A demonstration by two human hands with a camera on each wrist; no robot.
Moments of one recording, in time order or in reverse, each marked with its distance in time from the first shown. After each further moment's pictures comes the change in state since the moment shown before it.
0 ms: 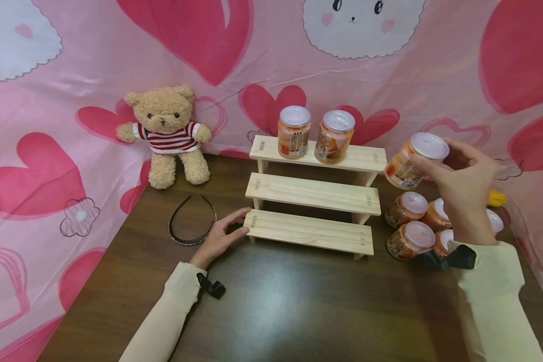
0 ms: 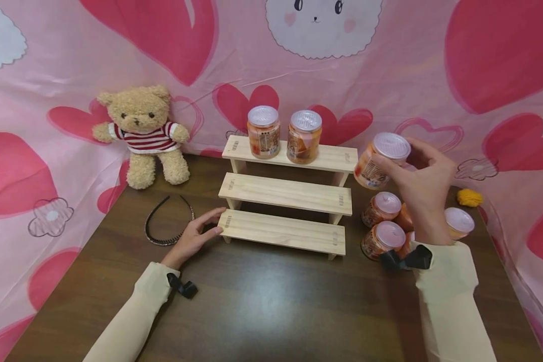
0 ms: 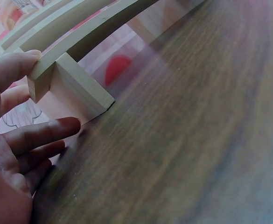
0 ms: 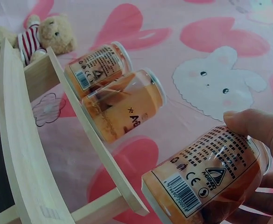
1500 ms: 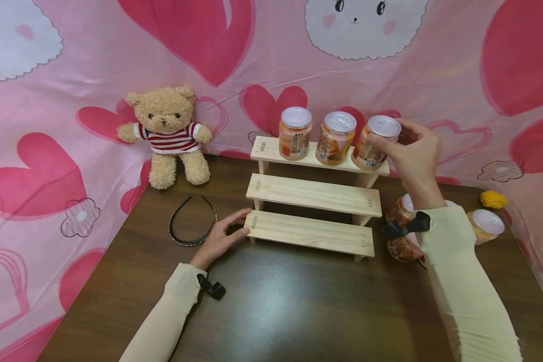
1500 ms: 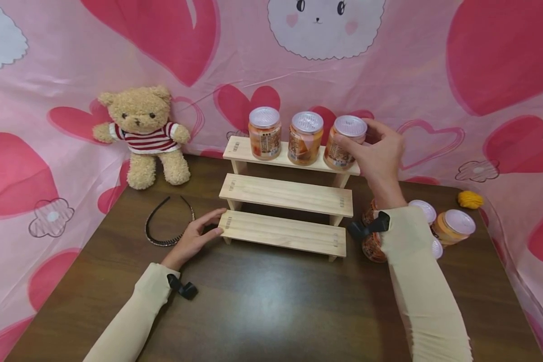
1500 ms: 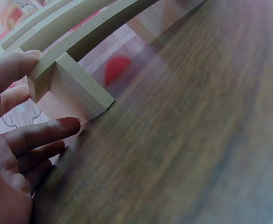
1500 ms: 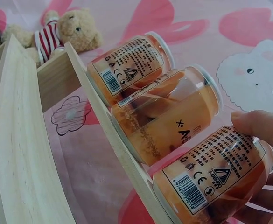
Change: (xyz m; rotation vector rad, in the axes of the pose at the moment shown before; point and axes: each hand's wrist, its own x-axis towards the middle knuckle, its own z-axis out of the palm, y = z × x) left_hand 0.000 0.000 -0.001 -0.026 -0.008 -0.010; right_hand 0.028 0.021 0.067 -0.302 -0.115 0.028
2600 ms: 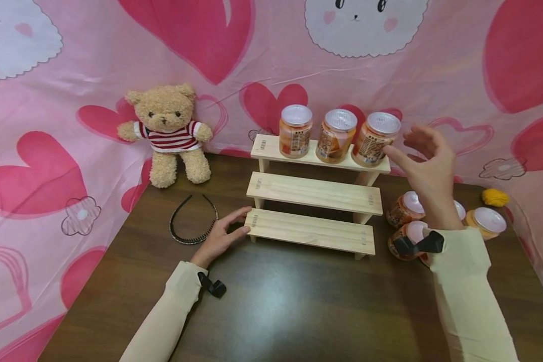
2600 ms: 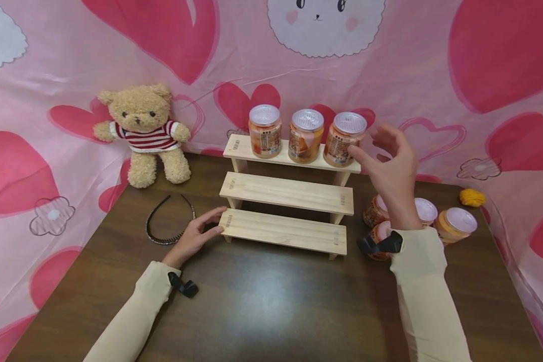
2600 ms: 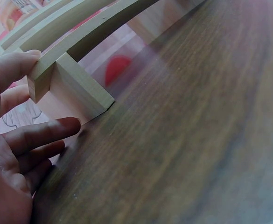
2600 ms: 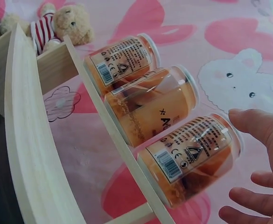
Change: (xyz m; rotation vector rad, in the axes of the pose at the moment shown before) left_hand 0.002 -0.001 0.001 0.017 0.005 0.005; right_hand -0.025 0.004 -0.028 -0.089 -0.012 0.046
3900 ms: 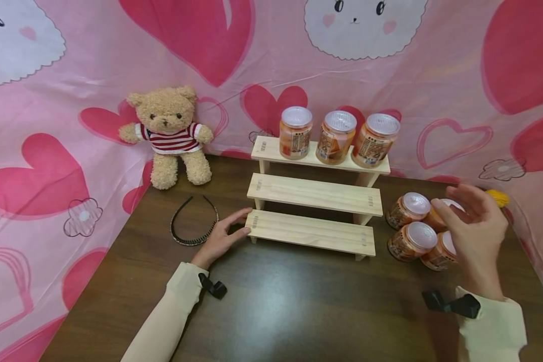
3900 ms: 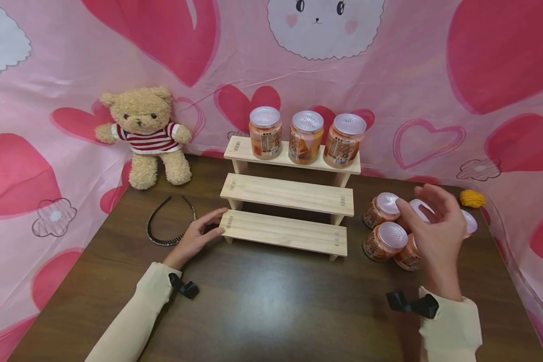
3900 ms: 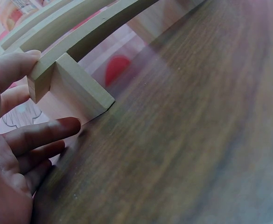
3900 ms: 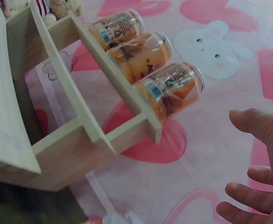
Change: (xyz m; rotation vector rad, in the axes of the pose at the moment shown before) left_hand -0.001 0.001 0.000 -0.009 -0.003 -0.011; right_hand -0.067 0.059 -0.073 0.290 0.241 0.018
